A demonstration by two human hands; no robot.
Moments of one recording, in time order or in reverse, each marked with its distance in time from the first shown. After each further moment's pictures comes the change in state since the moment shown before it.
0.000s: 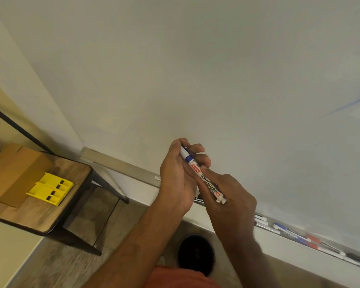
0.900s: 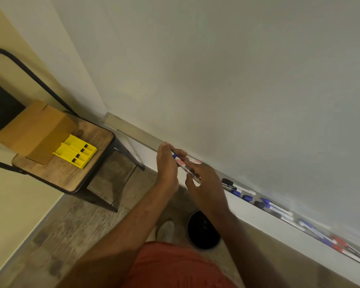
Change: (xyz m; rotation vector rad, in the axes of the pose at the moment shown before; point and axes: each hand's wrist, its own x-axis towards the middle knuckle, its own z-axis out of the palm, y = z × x) left_hand 0.093 -0.006 -0.168 0.380 0.575 0.099; right_hand -0.029 -0.006 0.143 0.137 -0.823 0.469
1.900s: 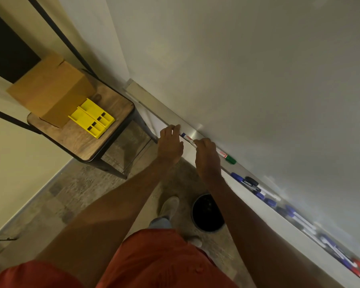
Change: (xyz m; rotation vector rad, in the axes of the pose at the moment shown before) left_hand 0.170 -0.076 -0.084 1.394 -0.043 0.492; right_hand 0.127 0.061 0.130 -0.315 -0.009 -0.247
